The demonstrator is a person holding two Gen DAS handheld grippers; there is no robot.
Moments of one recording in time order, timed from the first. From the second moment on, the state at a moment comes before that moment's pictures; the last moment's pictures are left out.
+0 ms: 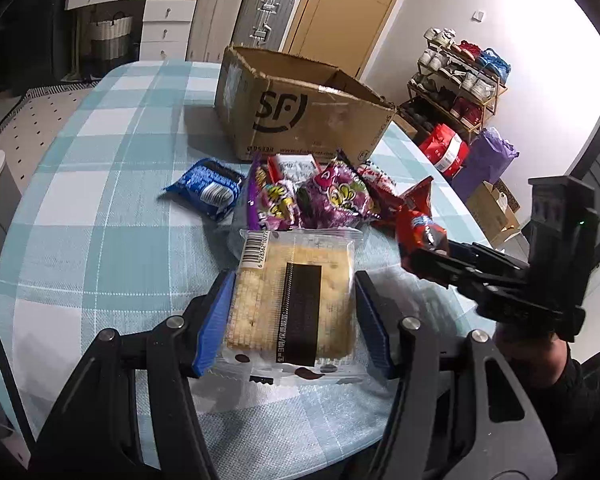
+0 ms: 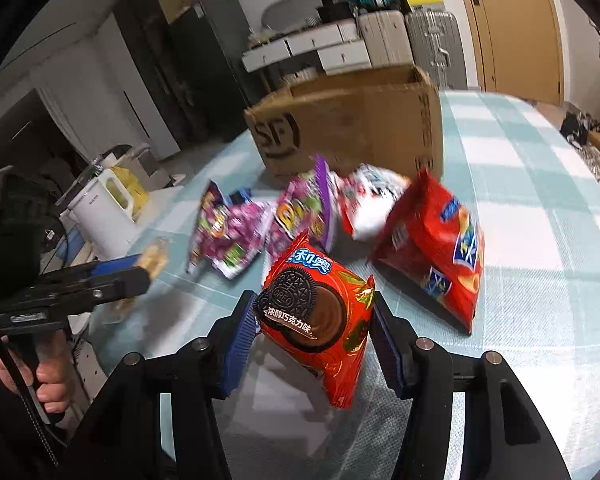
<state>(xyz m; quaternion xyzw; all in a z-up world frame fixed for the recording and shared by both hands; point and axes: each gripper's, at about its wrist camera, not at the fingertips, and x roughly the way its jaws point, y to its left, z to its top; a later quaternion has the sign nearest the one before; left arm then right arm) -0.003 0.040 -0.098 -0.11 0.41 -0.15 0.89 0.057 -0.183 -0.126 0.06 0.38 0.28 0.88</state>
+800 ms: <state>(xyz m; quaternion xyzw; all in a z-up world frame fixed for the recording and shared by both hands) 0.072 0.024 -0.022 -0.07 0.37 -0.13 0.92 0.092 -0.184 -0.039 0.09 0.31 0.33 0.89</state>
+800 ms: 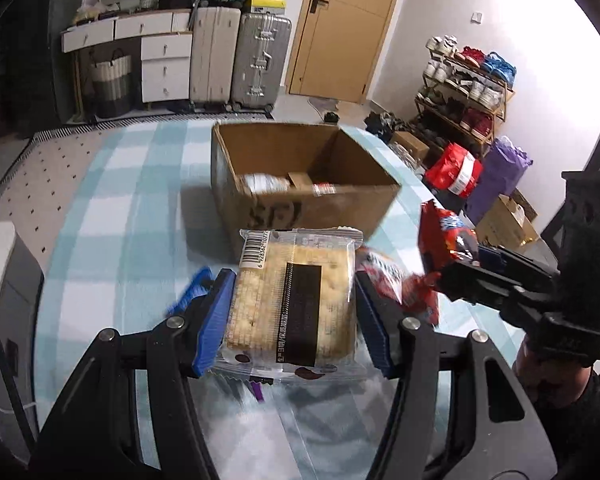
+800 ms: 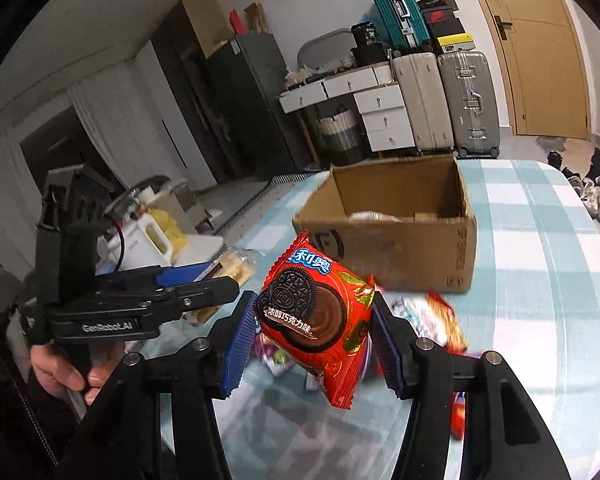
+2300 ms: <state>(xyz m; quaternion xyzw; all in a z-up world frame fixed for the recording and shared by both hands) 0.333 -0.001 -0.037 -0.05 0.44 -0.13 0.89 0.307 -0.155 -0.043 0.07 0.37 0.31 0.87</state>
